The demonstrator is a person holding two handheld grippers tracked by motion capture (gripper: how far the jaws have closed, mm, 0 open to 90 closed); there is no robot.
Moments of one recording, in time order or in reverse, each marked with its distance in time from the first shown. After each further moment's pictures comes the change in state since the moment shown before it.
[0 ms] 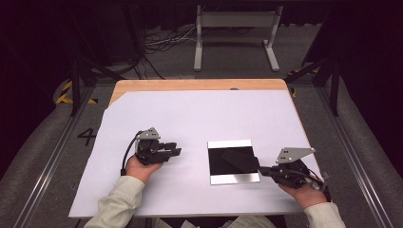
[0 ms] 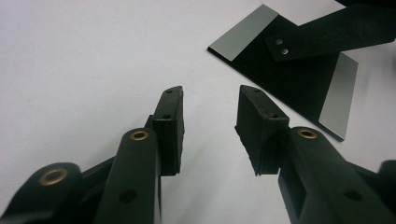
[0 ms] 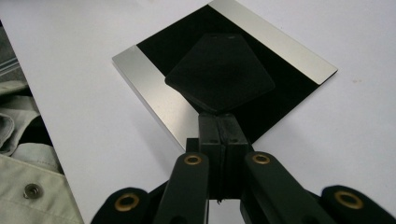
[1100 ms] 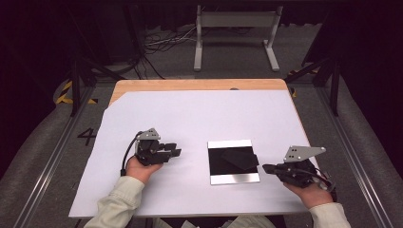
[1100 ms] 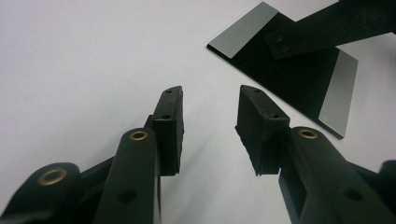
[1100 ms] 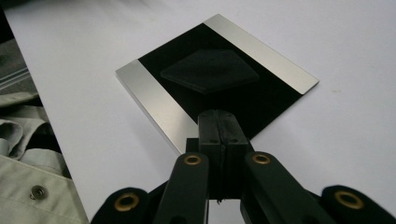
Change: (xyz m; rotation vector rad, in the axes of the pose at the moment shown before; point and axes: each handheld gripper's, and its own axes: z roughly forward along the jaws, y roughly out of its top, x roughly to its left) left arm 0.000 -0.001 0.000 0.006 -0.002 -0.002; right arm -0.005 -0.001 -0.017 -0.051 -0.001 0.000
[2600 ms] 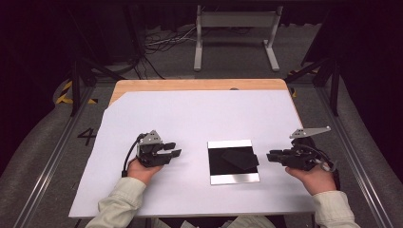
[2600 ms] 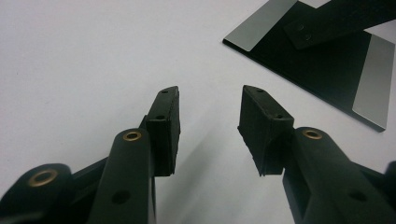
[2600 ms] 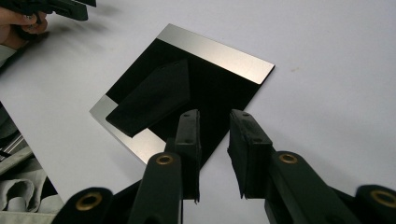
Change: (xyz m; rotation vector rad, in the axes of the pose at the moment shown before) left arm -0.001 -0.008 0.008 -0.018 0.079 0.096; right arm -0.041 0.019 -0.003 0.056 -0.015 0.312
